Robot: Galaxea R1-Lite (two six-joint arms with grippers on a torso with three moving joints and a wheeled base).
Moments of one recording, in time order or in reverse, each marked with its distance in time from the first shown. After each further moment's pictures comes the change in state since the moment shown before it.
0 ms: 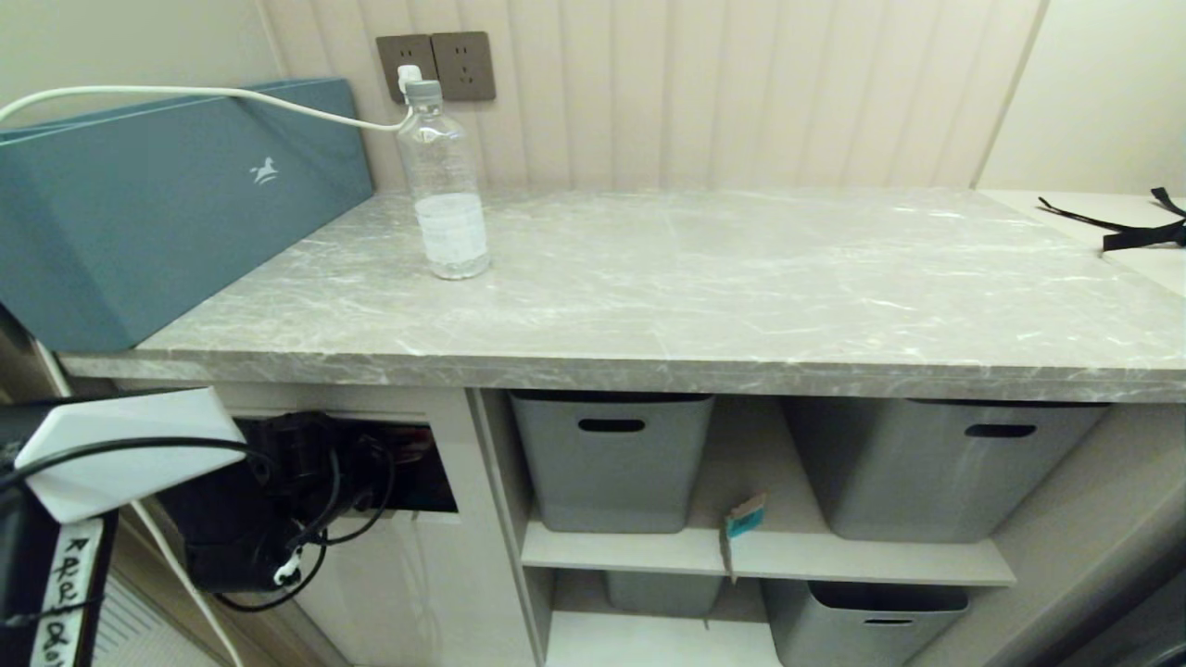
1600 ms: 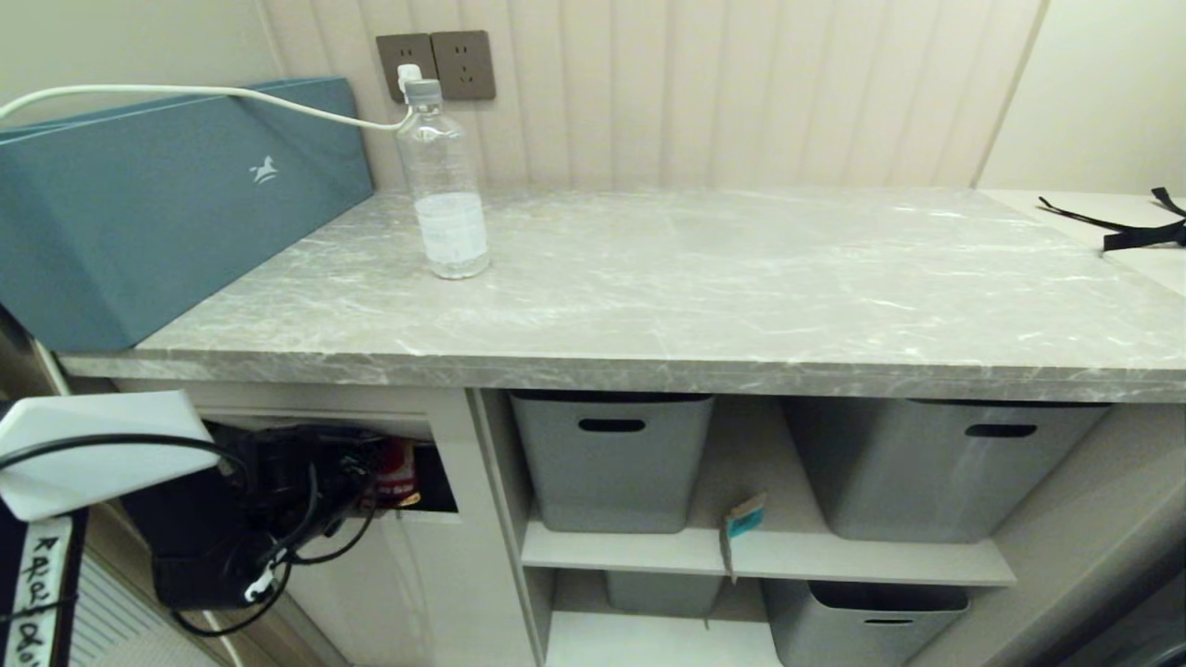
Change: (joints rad) left arm 0.050 -0.039 0.104 0.031 0.053 0.177; right arm 0.000 0.000 0.000 0.000 0.000 0.000
